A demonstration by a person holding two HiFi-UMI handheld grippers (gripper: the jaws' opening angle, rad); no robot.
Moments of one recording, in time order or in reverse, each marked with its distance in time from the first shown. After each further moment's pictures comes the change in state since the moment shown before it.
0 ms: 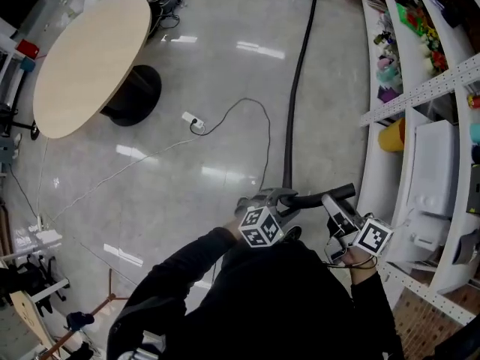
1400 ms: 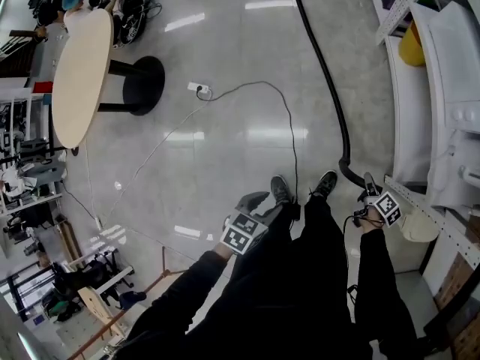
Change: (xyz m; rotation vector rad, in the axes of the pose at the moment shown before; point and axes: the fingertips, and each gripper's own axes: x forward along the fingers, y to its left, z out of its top) left arm 0.037 -0.193 -0.094 -0.576 0.430 0.100; right arm -0.267 -0.465 -0.201 0.524 -0.347 -0.568
